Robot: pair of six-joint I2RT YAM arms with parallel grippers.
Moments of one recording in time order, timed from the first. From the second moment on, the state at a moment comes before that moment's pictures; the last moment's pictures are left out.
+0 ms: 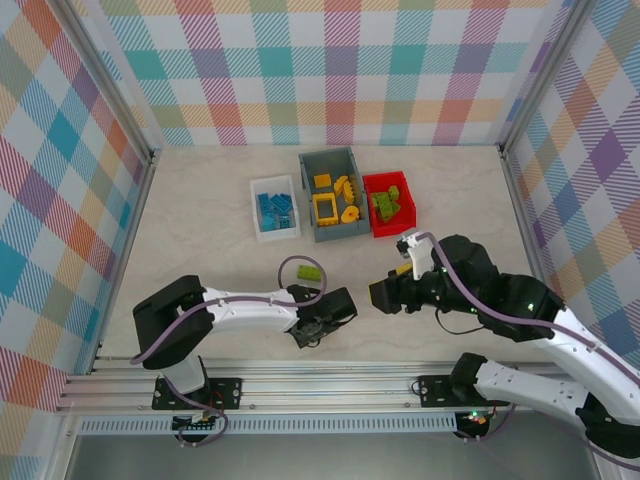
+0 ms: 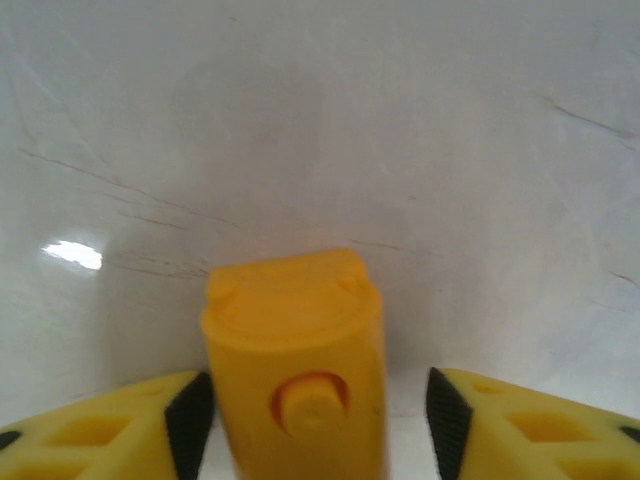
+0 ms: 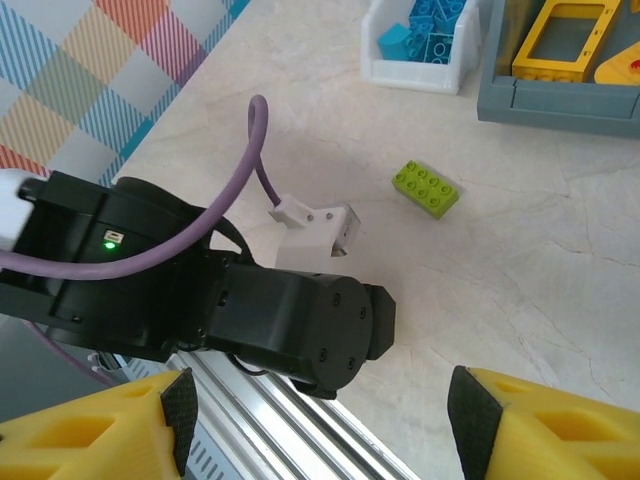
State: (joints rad) left arm -1.15 1.68 0.95 -0.65 -0.19 -1.64; right arm 0.95 0.80 1.14 -0.94 -0.07 0.46
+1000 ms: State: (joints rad) left arm -0.69 1.89 1.86 -0.84 -0.18 -0.98; right arm 0.95 0.97 1.06 -0.53 0.11 0.47
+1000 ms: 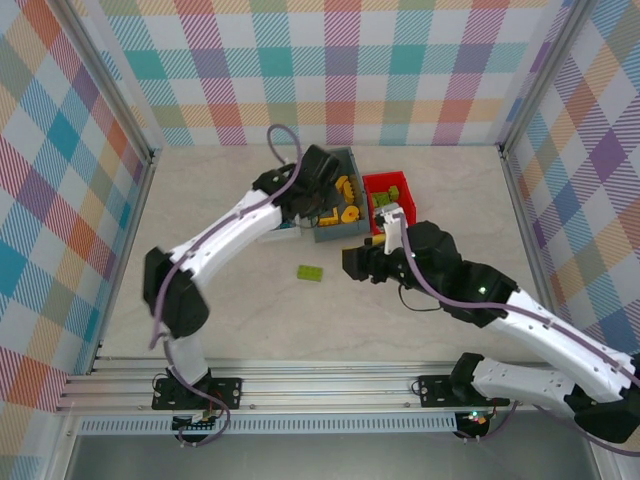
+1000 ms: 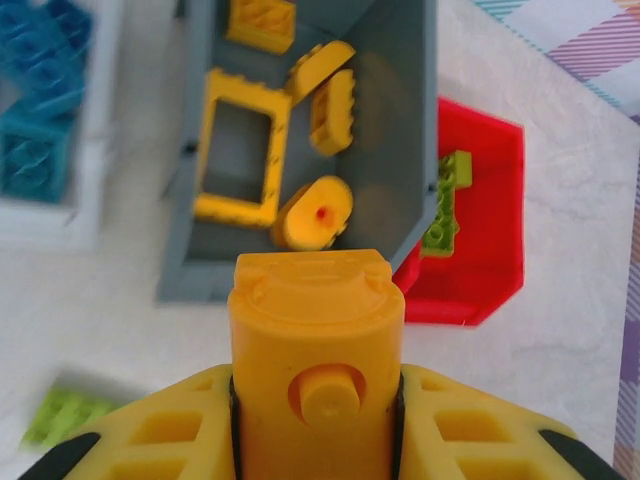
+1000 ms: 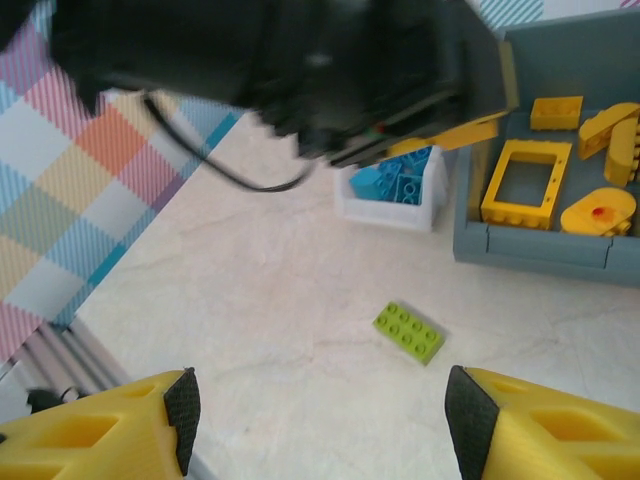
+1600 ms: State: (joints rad) left arm -0.57 2.49 2.41 -0.91 0.02 -0.82; right arm 0.95 1.11 1.07 -0.41 0.24 0.47
